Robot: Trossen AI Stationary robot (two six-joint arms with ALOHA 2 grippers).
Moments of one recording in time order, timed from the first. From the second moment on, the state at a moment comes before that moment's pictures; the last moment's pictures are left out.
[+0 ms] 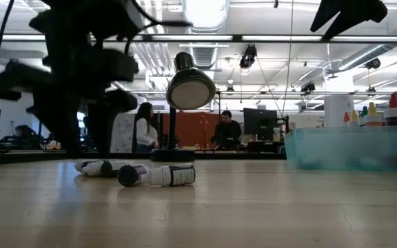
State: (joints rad) left arm -0.22 1.54 0.86 -0.53 0.00 0.10; right arm 0.28 1.04 1.17 -1.25 0.78 1.09
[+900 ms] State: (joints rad) left arm -0.07 1.60 1.17 -0.53 -0.15 0.18; right arm 0.28 1.04 1.16 -1.25 0.78 1.17
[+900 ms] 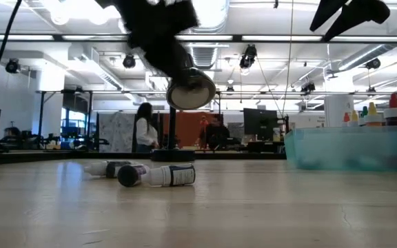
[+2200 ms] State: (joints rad) left arm 0.01 1.66 1.35 -0.65 -0.02 0.21; right arm 0.32 1.04 1.31 -1.39 0.94 1.17
